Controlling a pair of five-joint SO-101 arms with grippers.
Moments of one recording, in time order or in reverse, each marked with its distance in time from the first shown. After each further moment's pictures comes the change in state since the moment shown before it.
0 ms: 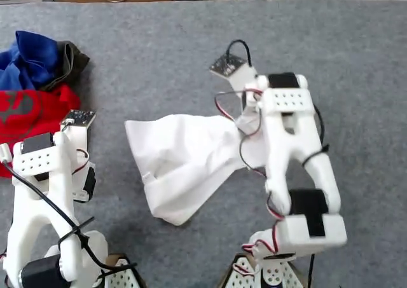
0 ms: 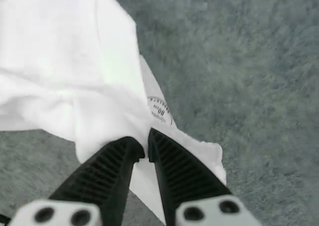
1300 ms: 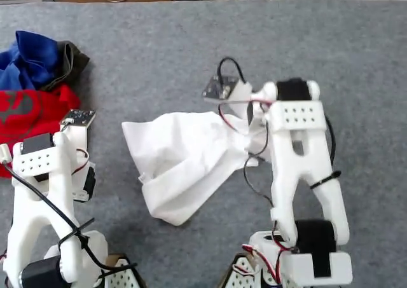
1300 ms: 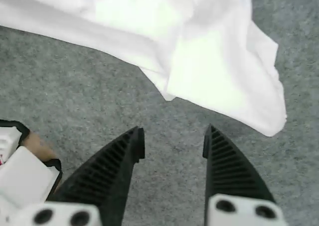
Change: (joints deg) left arm 0.0 -0.5 0.0 0.0 0.0; right arm 1.4 -16.9 11.3 13.4 16.8
